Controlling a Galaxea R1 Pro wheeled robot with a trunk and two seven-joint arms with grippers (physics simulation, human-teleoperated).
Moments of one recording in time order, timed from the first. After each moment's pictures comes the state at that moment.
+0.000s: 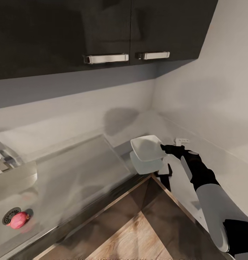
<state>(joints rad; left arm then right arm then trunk) 0.37 -0.04 0.01 -0.36 0.05 -0.57 0.00 -0.95 -0.09 -0.07 -0.77 -0.03 0.34 0.17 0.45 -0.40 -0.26</state>
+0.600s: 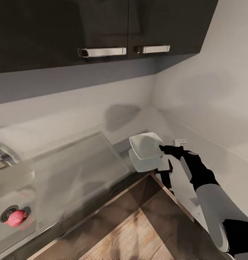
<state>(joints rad) 0.37 -0.04 0.01 -0.35 0.05 -0.57 0.00 -0.95 -0.09 -0.07 -0.76 -0.03 0.34 0.20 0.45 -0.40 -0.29</state>
